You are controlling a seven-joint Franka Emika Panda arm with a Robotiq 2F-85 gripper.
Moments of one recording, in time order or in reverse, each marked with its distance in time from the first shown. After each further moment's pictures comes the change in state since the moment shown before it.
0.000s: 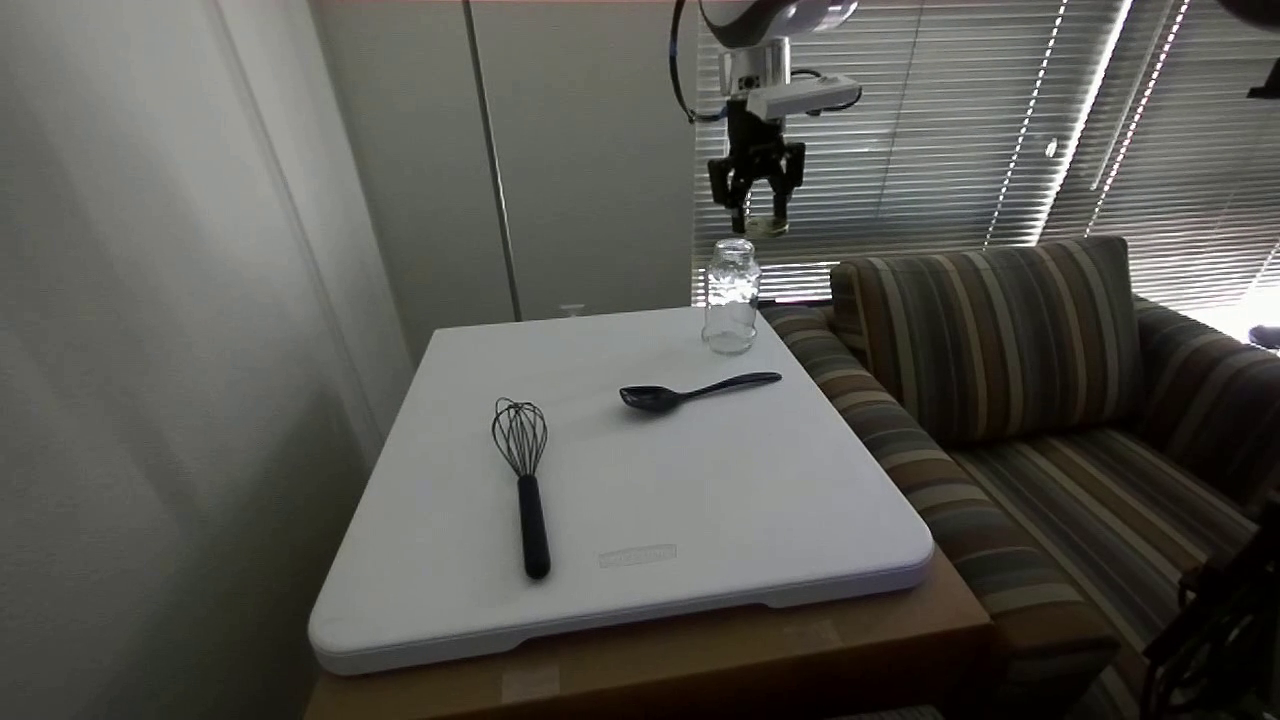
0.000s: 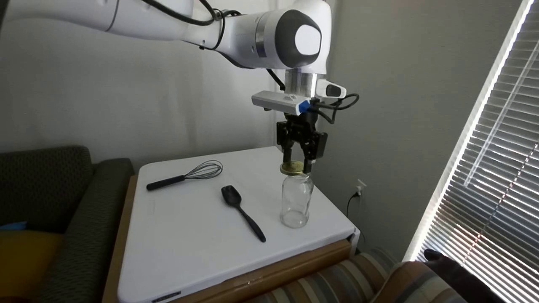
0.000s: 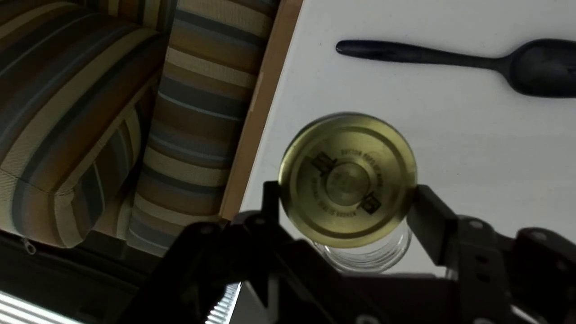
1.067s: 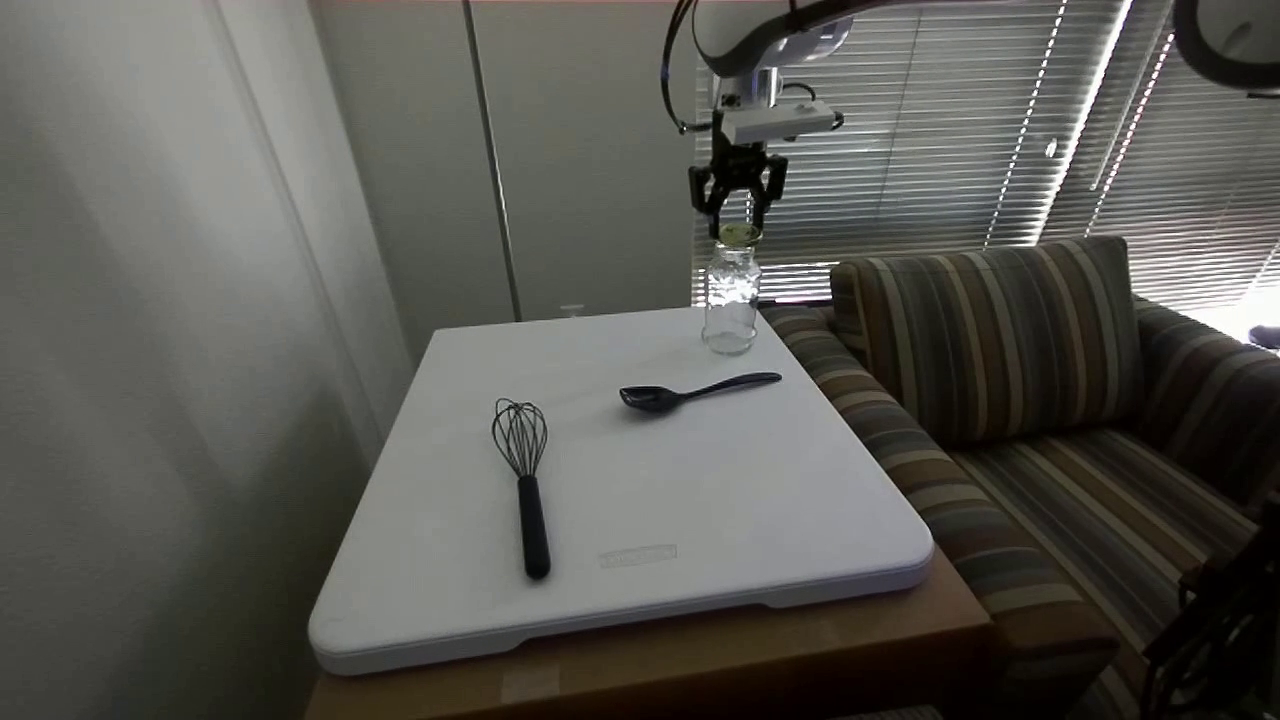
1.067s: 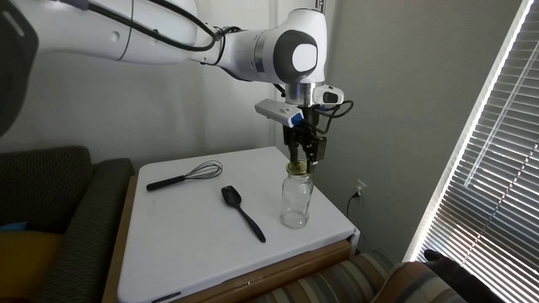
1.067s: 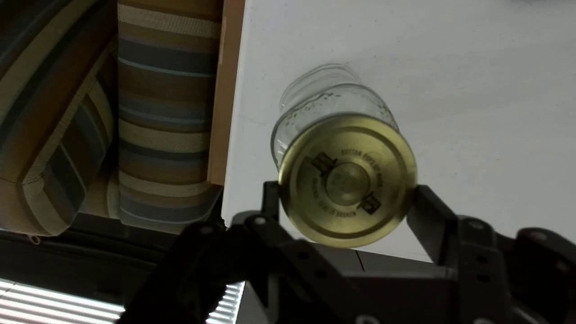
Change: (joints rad) arm 0.003 0.082 0.003 0.081 0.009 0.132 0.142
